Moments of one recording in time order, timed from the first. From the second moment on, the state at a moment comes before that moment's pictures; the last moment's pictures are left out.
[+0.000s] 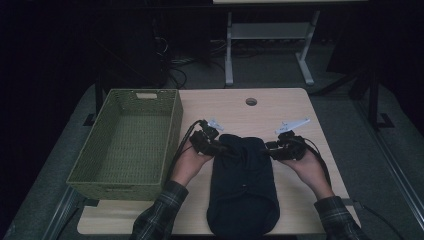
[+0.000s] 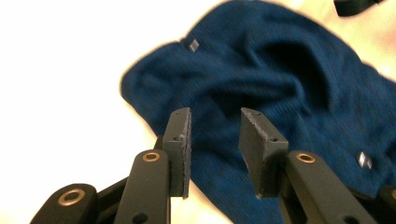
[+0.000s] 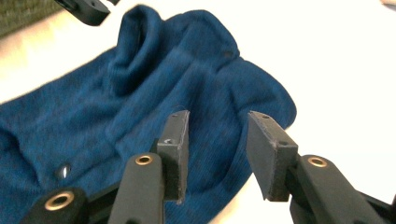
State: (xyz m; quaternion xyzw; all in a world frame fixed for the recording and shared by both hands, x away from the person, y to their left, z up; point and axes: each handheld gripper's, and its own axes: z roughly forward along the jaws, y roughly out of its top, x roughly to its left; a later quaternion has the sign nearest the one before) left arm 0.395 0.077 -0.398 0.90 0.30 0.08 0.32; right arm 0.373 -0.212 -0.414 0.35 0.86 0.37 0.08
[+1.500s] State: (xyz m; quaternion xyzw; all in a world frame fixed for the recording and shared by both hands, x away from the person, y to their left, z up) left arm 0.473 0.066 -0.453 0.90 0.31 0.04 0.29; right arm 0.455 -0.209 -0.466 0.40 0.85 0.35 0.04
